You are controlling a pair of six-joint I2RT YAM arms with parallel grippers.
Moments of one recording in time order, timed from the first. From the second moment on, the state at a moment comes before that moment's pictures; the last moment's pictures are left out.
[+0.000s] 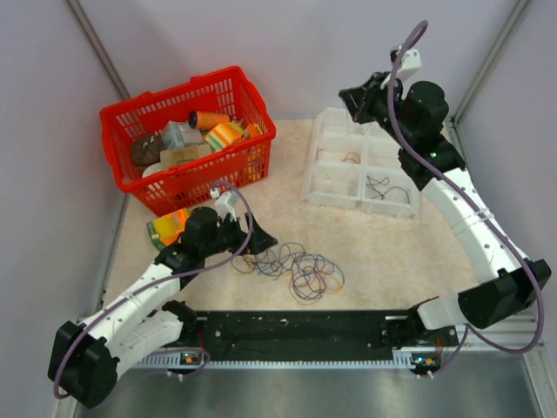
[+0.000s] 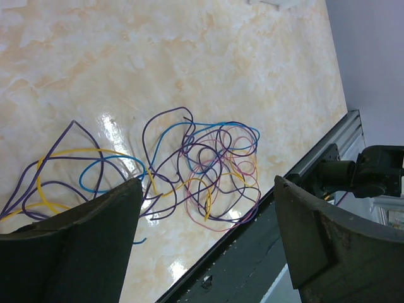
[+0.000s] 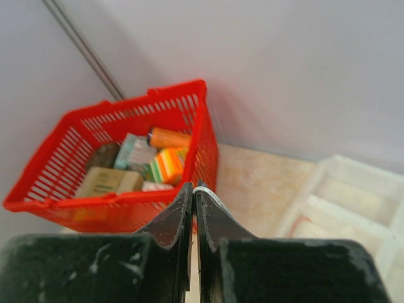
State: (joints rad) left arm -0.51 0.89 0.50 -0.09 0.38 -0.65; right arm 0.39 1.42 1.60 -0.07 -0.18 0.35
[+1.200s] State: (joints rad) left arm -0.51 0.89 0.50 -0.10 0.38 -0.66; right arm 0.47 2.00 1.45 -0.32 0.29 0.49
